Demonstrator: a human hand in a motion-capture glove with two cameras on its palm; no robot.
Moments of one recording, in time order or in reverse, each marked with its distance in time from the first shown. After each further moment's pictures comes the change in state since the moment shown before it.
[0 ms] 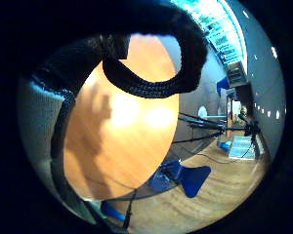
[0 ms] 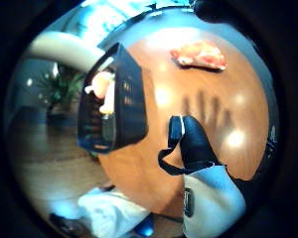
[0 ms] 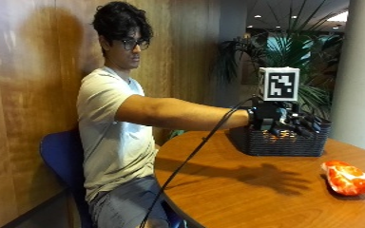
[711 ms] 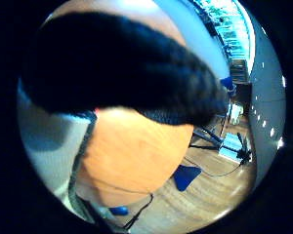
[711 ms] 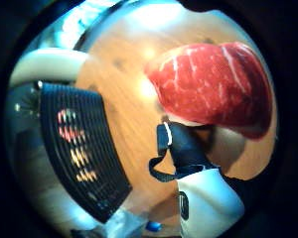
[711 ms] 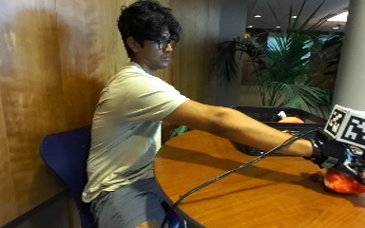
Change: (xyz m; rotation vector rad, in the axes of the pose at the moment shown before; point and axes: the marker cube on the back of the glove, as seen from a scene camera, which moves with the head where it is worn) arm -0.011 -0.172 0.106 -0.262 -0.050 0.032
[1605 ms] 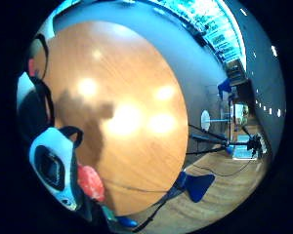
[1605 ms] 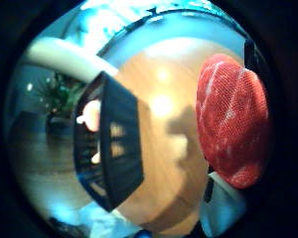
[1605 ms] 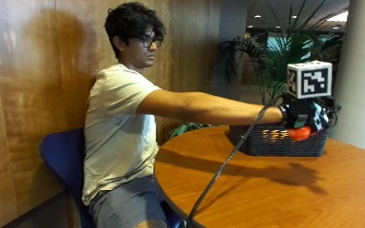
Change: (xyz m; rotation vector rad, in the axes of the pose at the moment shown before) arm -0.013 0.089 -0.079 0.354 -0.017 -0.073
